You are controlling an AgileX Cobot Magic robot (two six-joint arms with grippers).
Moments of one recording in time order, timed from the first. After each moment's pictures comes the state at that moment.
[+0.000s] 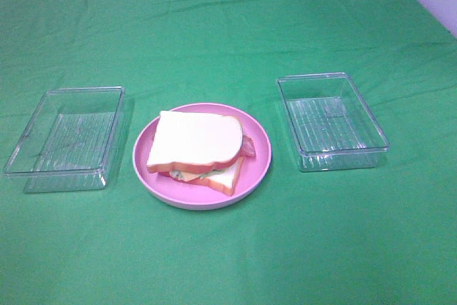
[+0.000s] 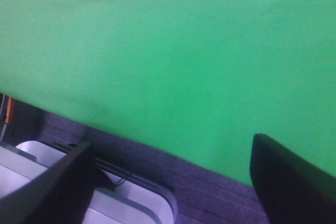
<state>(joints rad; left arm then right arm) -0.60 0.00 -0.50 0.07 1.05 -0.05 0.32 0.52 -0.57 0.18 1.08 -0.08</state>
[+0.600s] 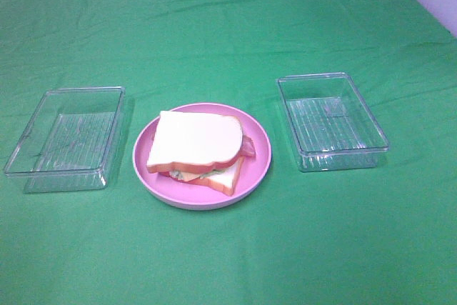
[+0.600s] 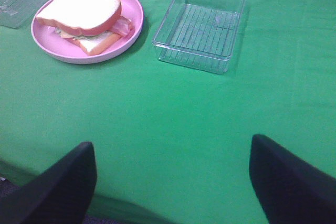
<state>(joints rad) -0.60 0.00 -0.50 0.04 1.05 -0.01 0.32 0.05 -0.51 0.10 1.07 -0.10</state>
